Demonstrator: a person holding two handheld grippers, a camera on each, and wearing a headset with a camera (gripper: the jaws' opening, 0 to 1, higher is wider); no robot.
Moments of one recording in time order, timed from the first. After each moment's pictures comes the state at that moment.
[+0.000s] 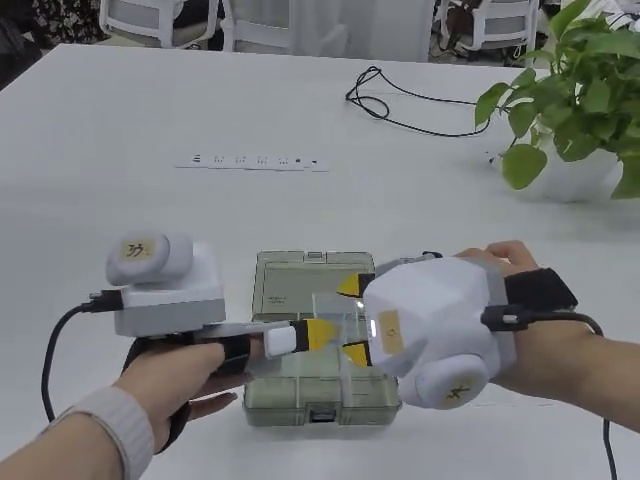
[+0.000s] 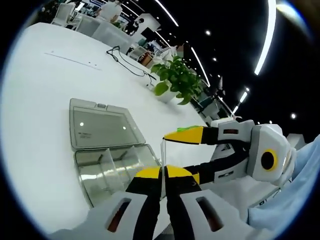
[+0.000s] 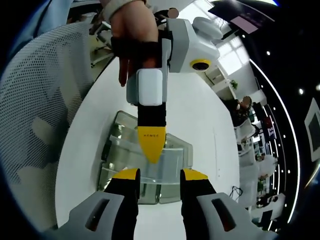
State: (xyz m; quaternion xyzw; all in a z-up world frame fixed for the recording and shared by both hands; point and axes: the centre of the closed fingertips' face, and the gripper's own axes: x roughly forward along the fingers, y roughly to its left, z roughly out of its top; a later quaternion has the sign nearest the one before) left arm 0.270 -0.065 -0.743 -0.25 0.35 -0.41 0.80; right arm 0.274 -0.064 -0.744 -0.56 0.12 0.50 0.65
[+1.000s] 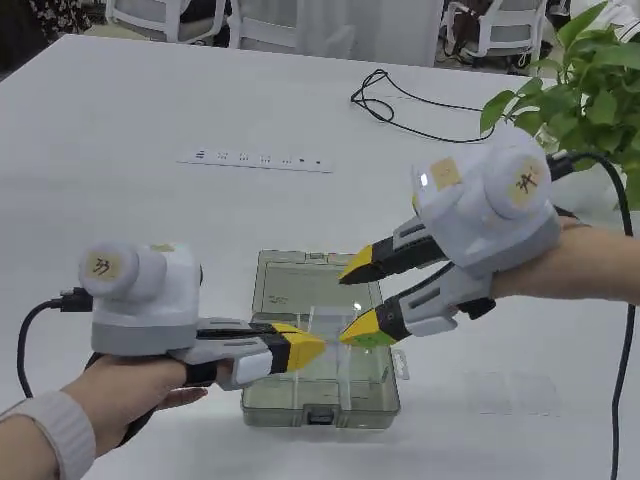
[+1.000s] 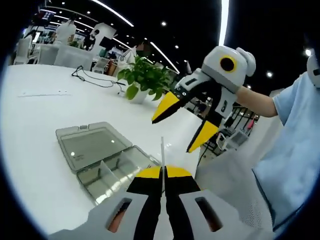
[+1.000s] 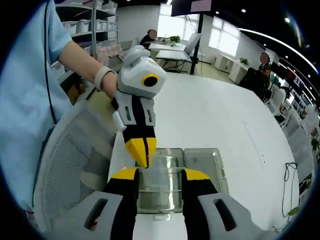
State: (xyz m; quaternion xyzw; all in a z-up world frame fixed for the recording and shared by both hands) left arm 0.245 -0.055 -0.731 -0.12 0.26 -0.54 0.79; right arm 0.263 -0.059 -0.698 -0.31 0.26 0.64 0.65
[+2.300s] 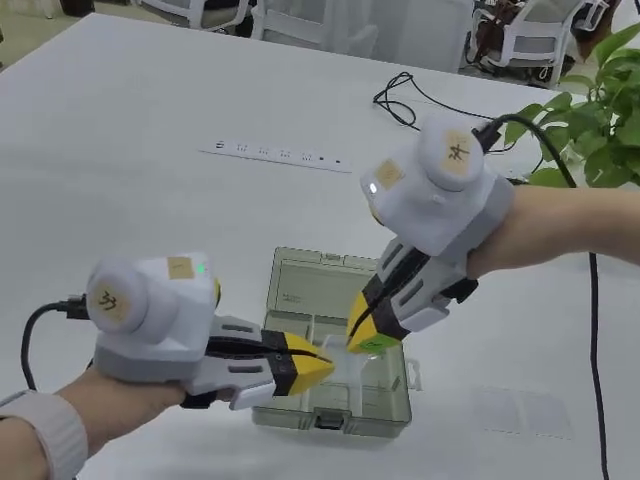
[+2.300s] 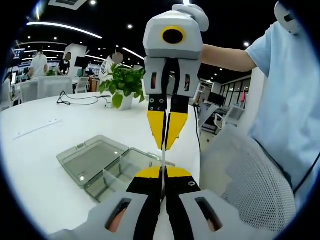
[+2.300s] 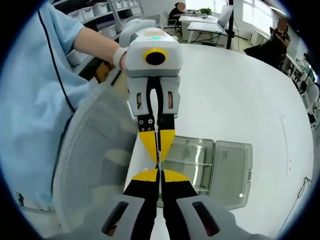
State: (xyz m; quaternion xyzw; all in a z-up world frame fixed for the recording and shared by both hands) left arm 0.237 -0.048 -0.735 -0.02 0.19 -0.59 0.79; right arm 0.233 -0.043 -0.726 -0.36 0.37 0.69 0.50
